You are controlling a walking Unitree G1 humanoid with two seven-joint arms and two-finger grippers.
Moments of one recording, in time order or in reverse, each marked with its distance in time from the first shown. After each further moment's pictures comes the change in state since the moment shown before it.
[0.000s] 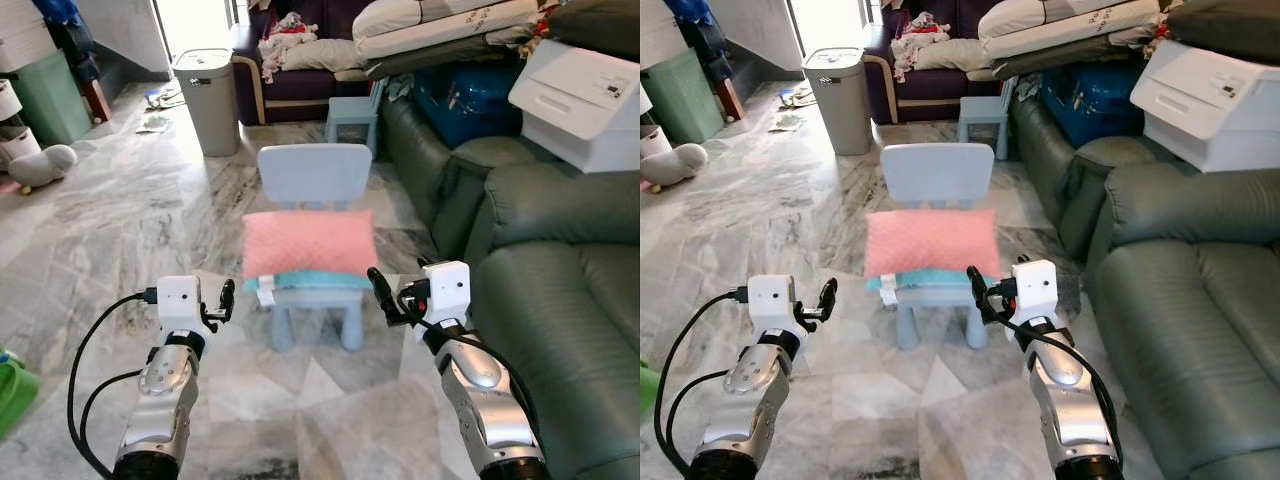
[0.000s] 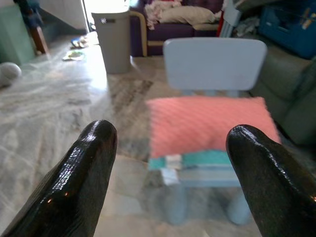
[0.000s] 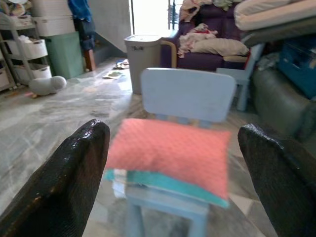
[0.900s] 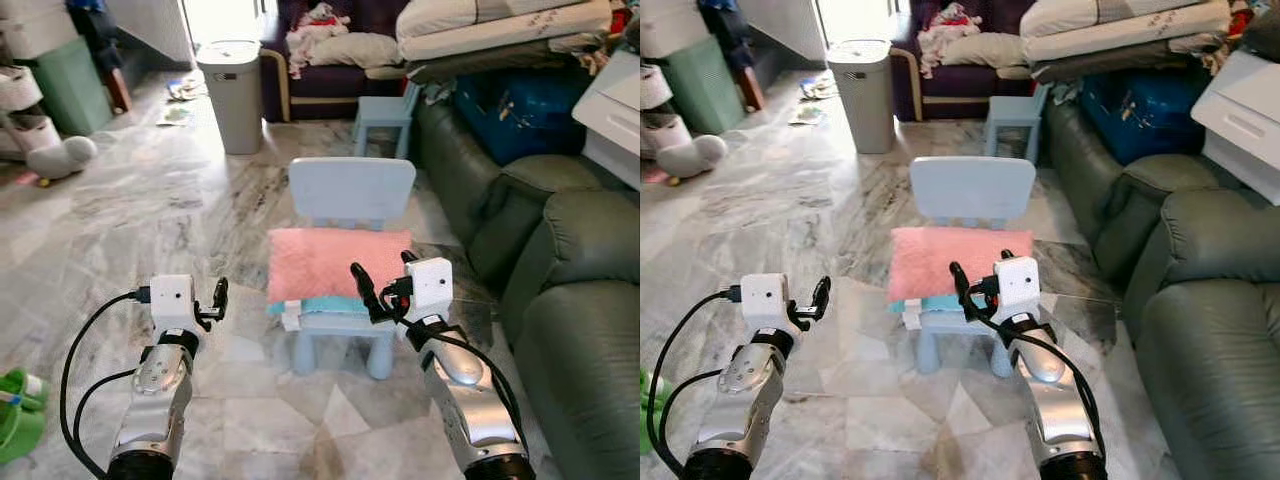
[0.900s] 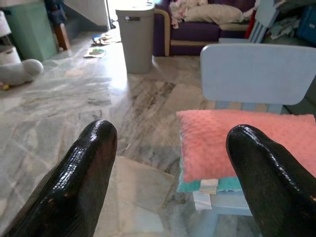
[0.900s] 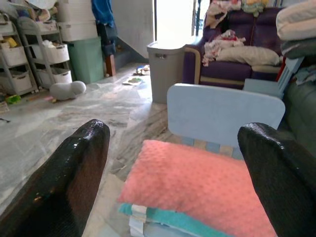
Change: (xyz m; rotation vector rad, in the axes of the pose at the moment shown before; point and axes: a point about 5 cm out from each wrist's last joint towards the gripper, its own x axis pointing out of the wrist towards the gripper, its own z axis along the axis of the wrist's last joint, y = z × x) left arm -0.001 0.007 -0.001 -0.004 0.002 0.018; right arm 0.006 0.013 0.005 -0.001 -0.034 0.017
